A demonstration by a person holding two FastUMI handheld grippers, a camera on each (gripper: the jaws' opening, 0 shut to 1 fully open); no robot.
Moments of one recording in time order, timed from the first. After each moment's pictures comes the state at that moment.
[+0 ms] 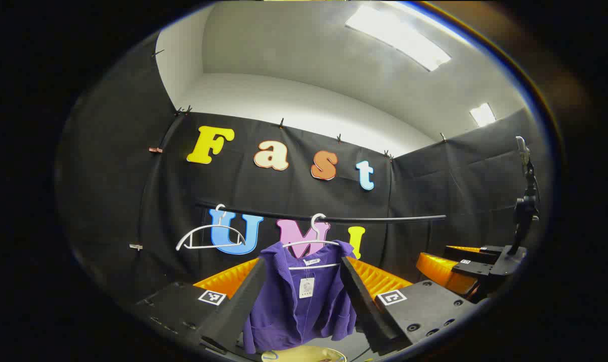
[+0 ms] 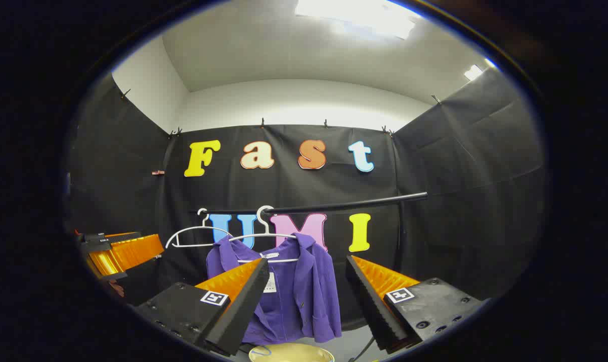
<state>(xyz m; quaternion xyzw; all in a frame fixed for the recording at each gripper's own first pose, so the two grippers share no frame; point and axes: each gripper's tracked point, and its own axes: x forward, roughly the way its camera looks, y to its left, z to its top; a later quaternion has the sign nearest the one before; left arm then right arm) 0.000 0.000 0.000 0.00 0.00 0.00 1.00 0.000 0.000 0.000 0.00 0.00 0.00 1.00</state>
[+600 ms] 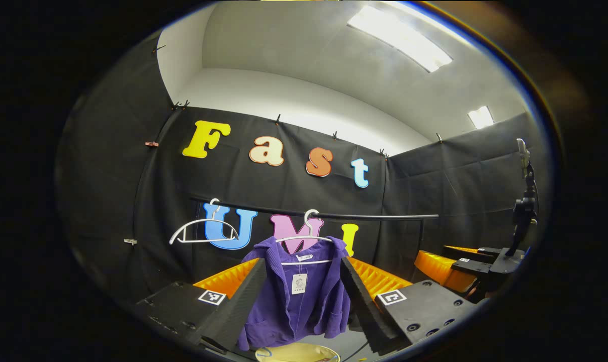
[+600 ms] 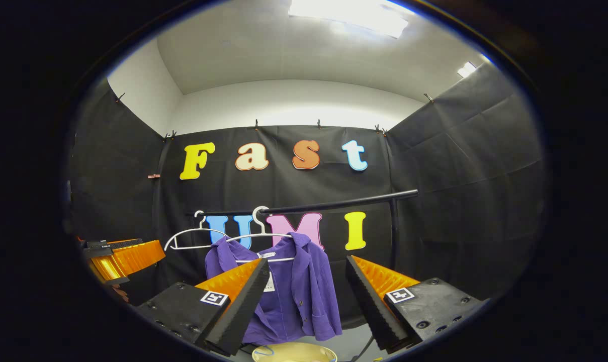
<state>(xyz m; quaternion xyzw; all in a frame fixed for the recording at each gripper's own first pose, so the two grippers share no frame) -0.008 -0.004 -0.002 -0.01 0.01 -0.01 1.00 -0.011 -0.007 -0.002 0.01 0.00 -0.02 1.00</state>
